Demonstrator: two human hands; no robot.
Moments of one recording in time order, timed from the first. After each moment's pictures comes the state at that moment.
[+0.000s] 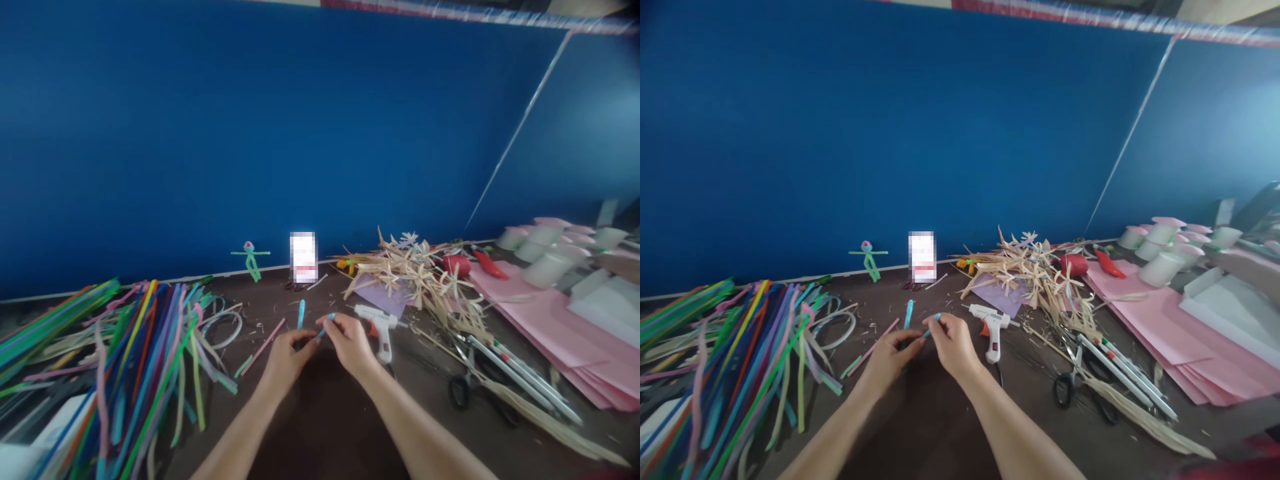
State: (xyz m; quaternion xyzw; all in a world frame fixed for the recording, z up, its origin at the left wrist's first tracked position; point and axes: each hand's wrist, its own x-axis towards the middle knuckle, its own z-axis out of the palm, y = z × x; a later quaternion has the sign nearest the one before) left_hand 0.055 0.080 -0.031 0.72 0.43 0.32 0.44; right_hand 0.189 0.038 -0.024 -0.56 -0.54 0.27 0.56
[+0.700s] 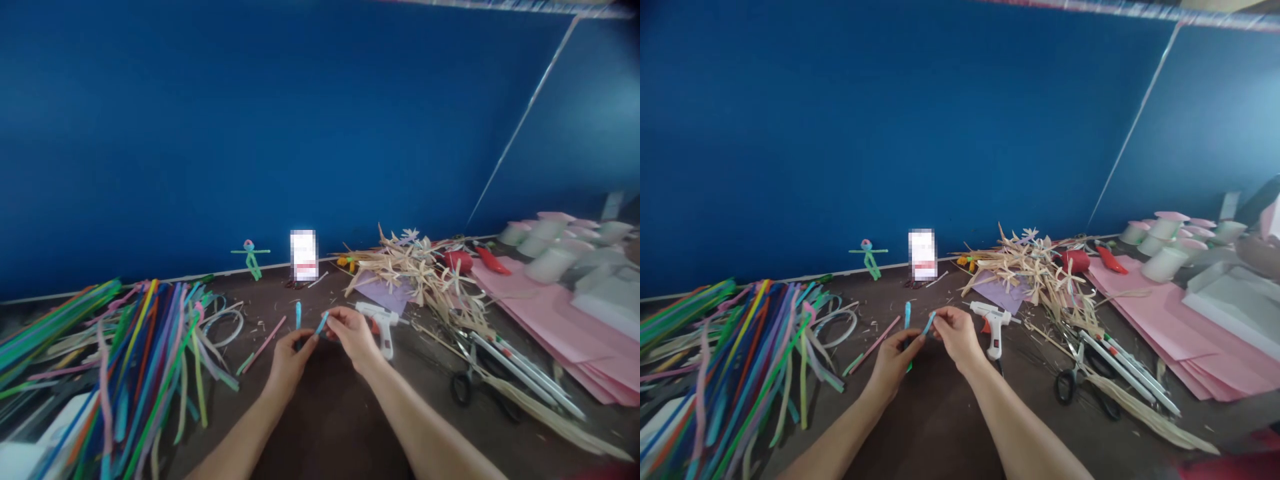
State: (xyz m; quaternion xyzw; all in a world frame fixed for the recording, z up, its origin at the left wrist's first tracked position) left_hand 0.059 0.080 -0.061 0.62 0.46 0.39 0.50; right_hand 0.187 0.047 -0.031 -0.50 -0.35 0.47 0.63
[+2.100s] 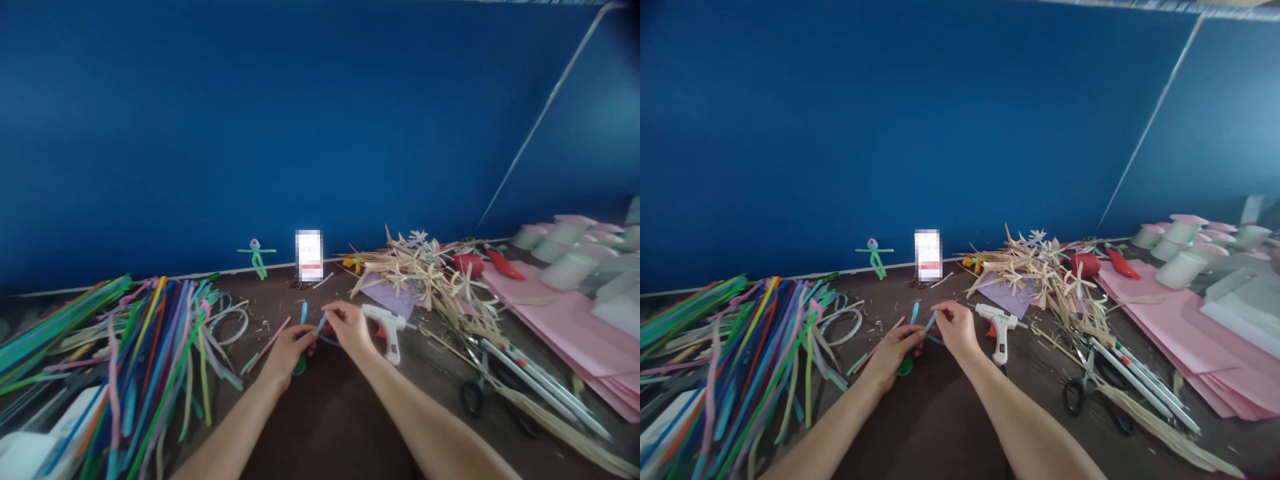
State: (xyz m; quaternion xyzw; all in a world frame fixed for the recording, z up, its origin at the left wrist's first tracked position) left_hand 0.056 0.096 -0.050 0.52 0.41 0.35 0.66; right_hand 0.189 0.073 -0.045 -0.54 -0.44 0.36 0.62
